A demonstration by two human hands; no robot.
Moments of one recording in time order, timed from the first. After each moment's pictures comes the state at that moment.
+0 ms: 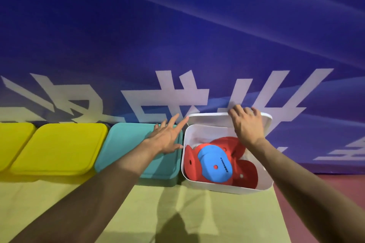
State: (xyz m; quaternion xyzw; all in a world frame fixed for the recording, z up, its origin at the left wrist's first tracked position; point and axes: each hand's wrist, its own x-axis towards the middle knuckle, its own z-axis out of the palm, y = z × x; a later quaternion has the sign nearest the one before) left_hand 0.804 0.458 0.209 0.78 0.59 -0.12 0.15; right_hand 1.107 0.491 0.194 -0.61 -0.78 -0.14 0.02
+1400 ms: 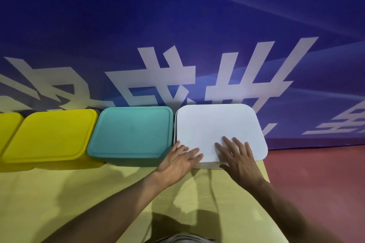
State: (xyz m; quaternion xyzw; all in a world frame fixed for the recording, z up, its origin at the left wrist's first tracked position) left_hand 0.859 0.335 0.112 0.91 0.40 -0.10 0.03; right_hand 1.139 0.318 0.086 -0.57 -0.82 0.10 0.00
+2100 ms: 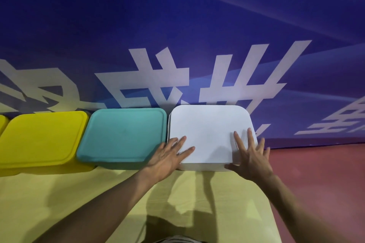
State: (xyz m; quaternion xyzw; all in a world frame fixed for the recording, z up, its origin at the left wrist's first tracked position) left_hand 0.846 0.360 0.104 0.88 0.45 -0.13 0.05; right_hand 1.176 0.341 0.109 -0.71 -0.69 0.13 -0.10
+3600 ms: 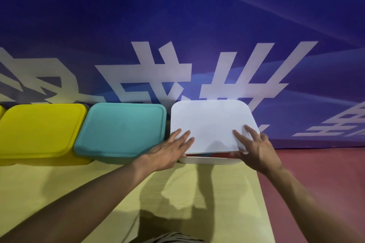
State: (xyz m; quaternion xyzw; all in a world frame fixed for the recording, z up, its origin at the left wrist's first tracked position) left_hand 0.851 0.375 0.114 0.91 0.39 -0.10 0.10; right_hand 1.205 0.358 0.133 -0.65 -0.76 0.10 -0.03
